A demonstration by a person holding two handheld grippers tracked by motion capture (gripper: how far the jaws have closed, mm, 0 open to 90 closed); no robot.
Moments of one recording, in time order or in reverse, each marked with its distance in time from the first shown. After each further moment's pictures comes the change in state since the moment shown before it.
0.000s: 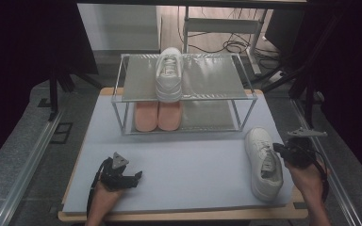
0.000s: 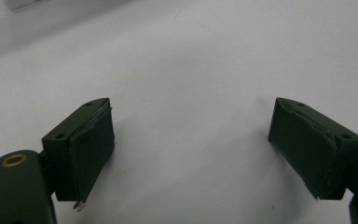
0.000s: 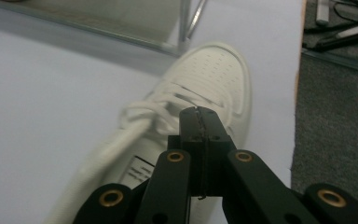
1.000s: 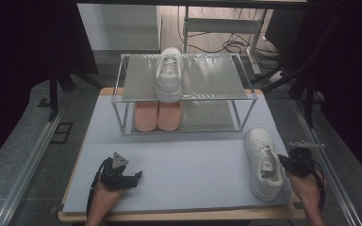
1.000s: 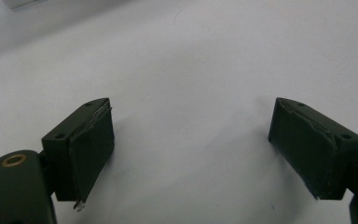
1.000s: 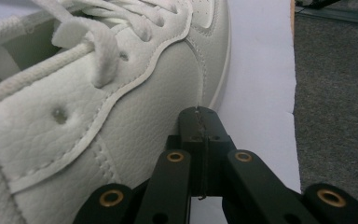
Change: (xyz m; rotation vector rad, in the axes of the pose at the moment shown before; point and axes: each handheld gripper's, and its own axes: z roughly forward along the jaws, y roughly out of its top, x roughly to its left) left arm 0.000 0.000 0.000 0.000 -0.005 -0.007; right arm -0.024 -0.050 0.037 0.068 -0.029 0.106
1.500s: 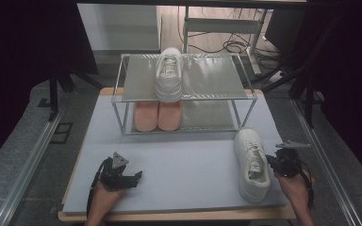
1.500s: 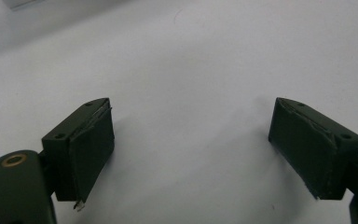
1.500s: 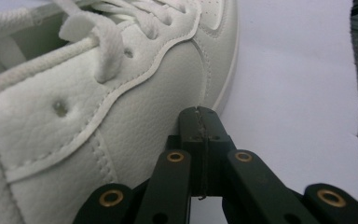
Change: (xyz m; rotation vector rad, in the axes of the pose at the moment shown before) left arm 0.000 0.000 0.000 0.003 0.000 0.002; right arm 0.036 0.006 0.007 -0.002 0.051 -0.058
